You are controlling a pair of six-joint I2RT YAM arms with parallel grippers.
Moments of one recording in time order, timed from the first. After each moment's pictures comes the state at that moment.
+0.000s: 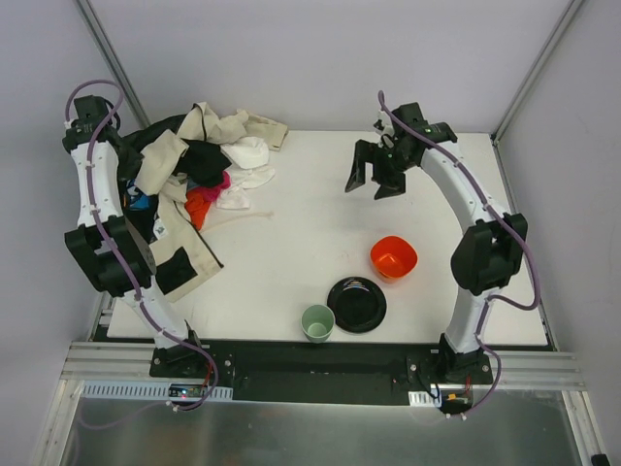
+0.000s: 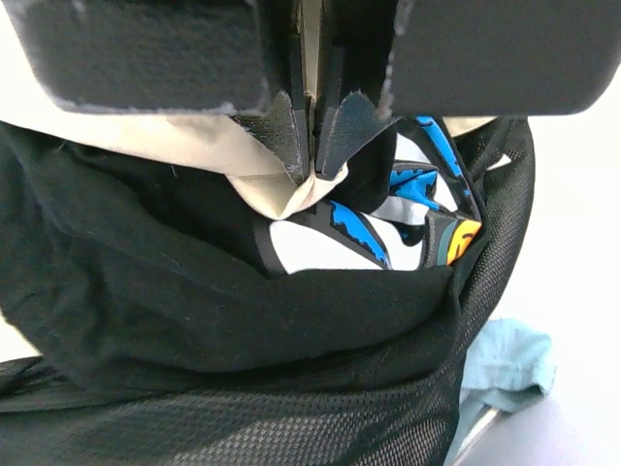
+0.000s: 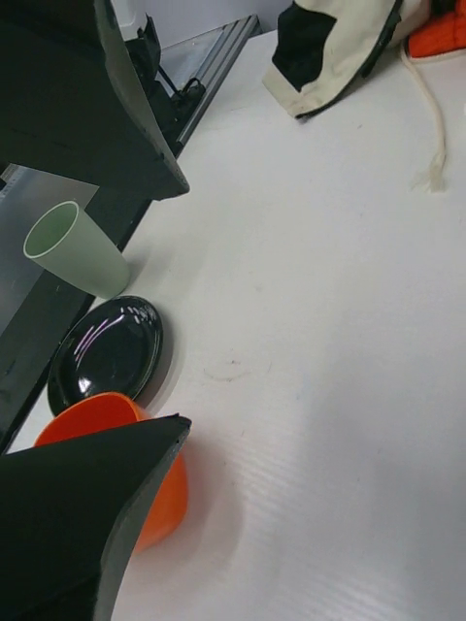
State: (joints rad) left arm 0.38 1.83 1.89 -1.00 -0.04 -0.51; right arm 0.31 1.88 1.83 -1.07 -0.40 0.34
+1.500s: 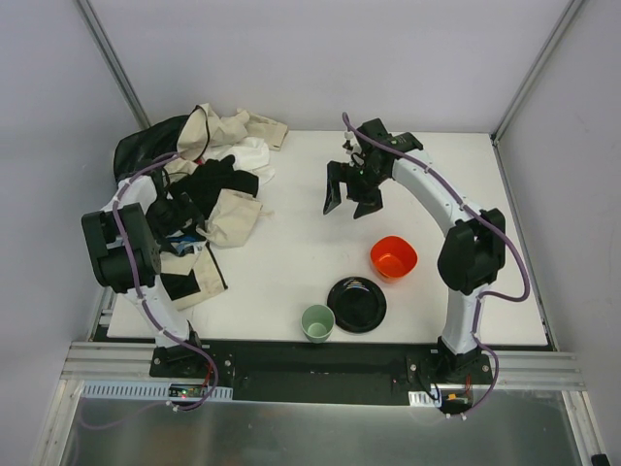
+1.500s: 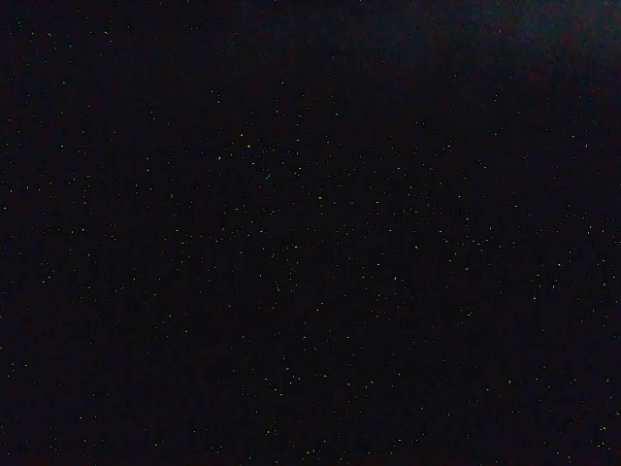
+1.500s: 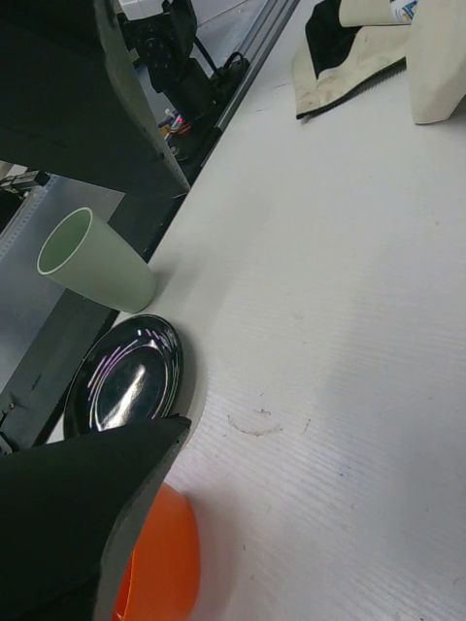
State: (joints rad) left arm 0.28 1.84 1.32 -0.94 0.16 -0.42; right arm 0.49 1.96 1.85 -1.10 -0.38 0.39
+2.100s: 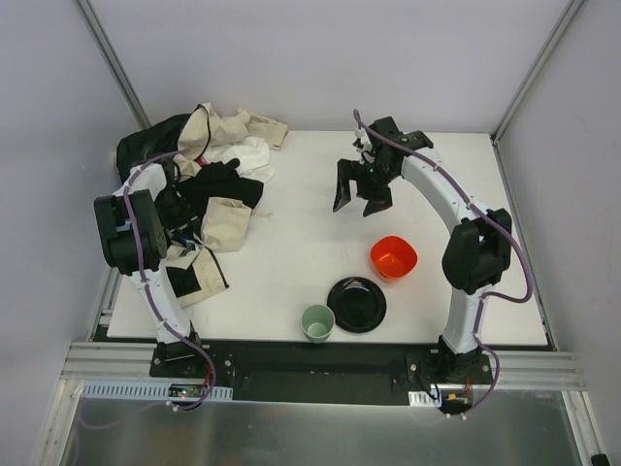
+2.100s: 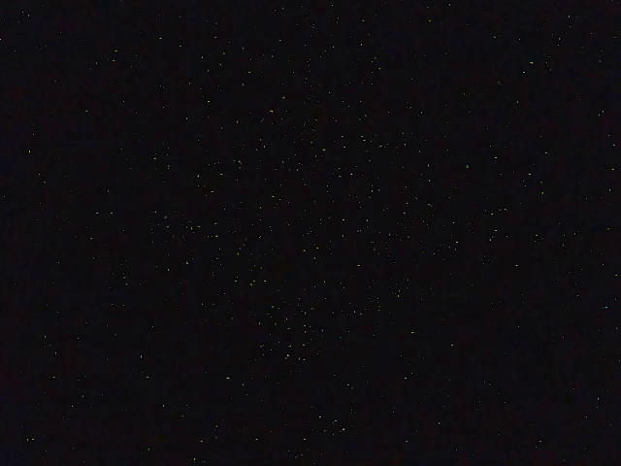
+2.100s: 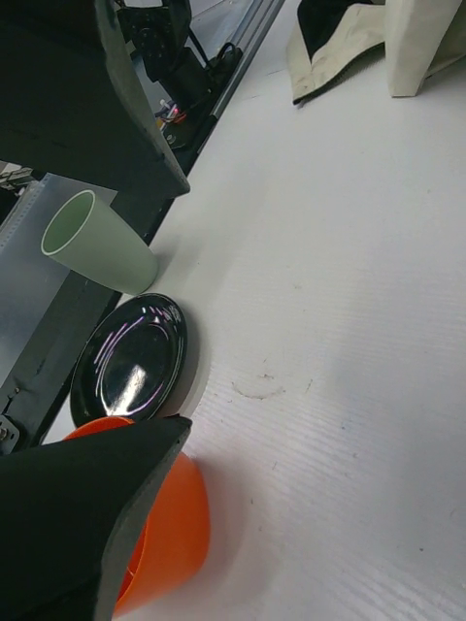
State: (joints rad) left arm 0.22 2.01 1.46 -1.06 0.07 -0.41; right arm 0.44 1.94 1.83 -1.11 -0.38 0.34
